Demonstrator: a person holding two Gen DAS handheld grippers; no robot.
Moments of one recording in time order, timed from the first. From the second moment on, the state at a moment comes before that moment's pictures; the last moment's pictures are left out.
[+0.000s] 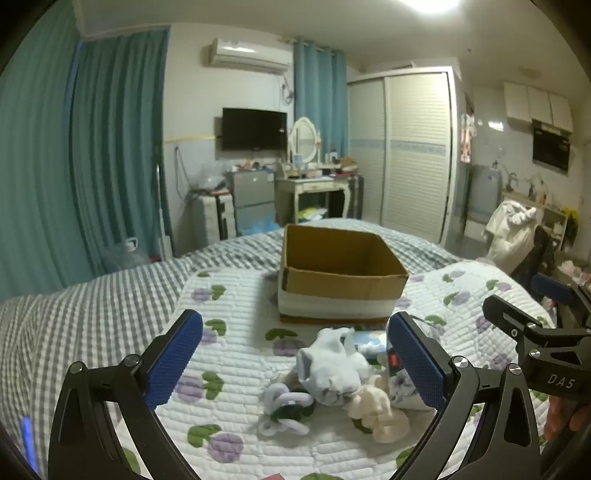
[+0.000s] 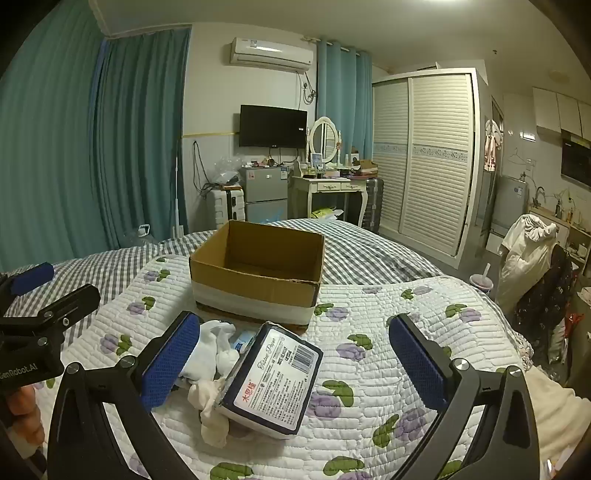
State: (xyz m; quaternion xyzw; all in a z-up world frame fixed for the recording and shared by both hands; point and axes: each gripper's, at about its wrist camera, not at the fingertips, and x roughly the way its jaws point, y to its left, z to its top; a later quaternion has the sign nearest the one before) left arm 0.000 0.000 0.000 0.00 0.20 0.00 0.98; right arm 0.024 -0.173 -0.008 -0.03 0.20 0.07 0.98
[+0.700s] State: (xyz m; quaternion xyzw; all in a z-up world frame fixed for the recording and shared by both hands) left arm -0.001 0.003 0.000 -0.01 0.20 0.00 0.98; right arm 0.025 -0.169 -0.011 -0.03 0.20 0.07 0.98
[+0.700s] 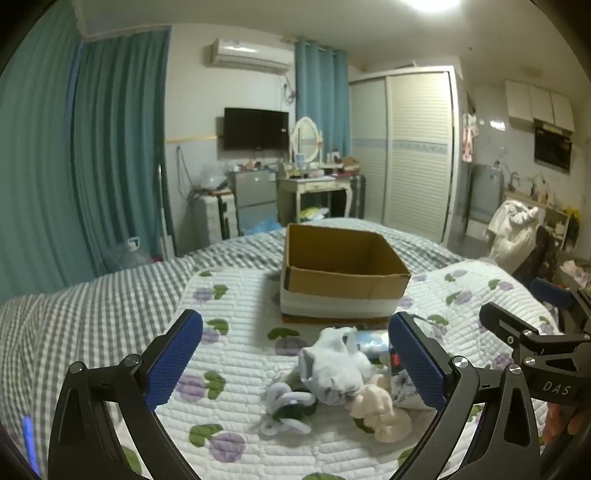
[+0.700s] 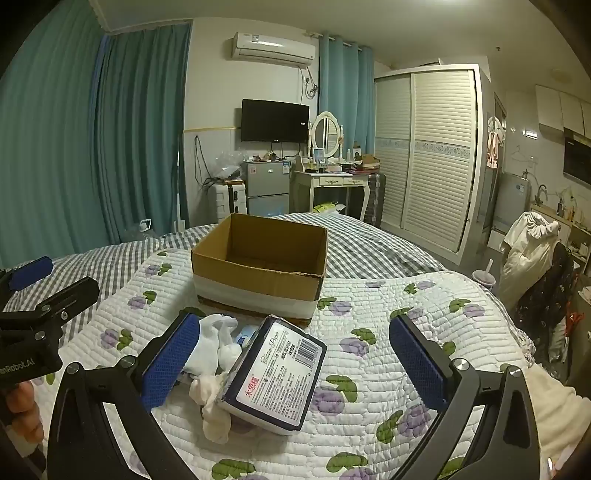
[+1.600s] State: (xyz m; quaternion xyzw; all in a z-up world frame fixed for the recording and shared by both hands) left arm 0.000 0.003 0.000 -0.01 0.20 0.01 0.98; right arm 0.028 -0.170 -0.017 -0.04 0.21 0.07 0.97
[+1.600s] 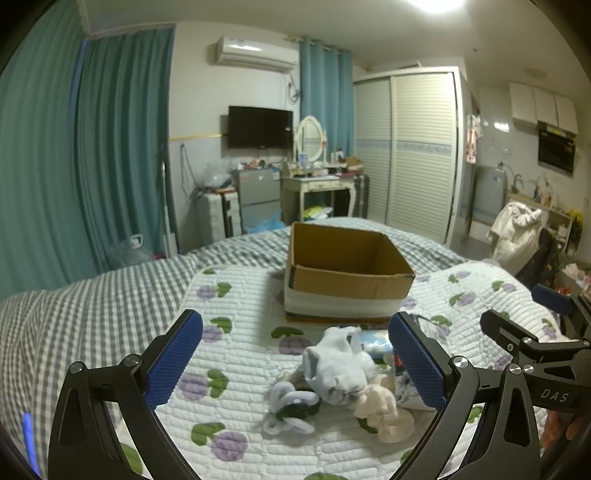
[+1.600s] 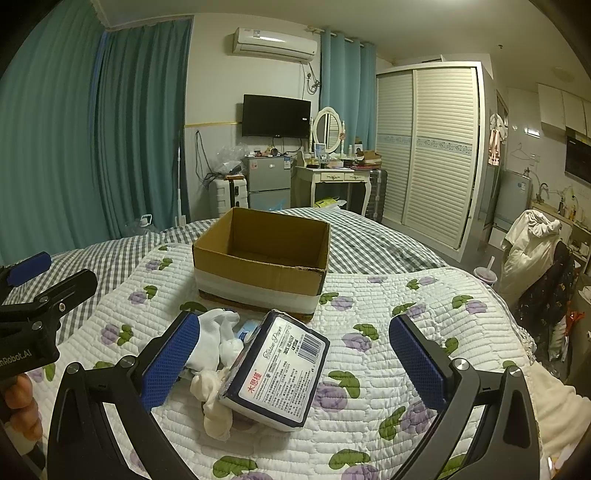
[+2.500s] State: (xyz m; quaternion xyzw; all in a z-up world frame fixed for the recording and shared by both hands) left arm 0.001 0.003 0.000 -0.01 0.20 0.01 0.98; right arm 0.027 -0.169 -0.017 -0.04 0.21 0.07 0.97
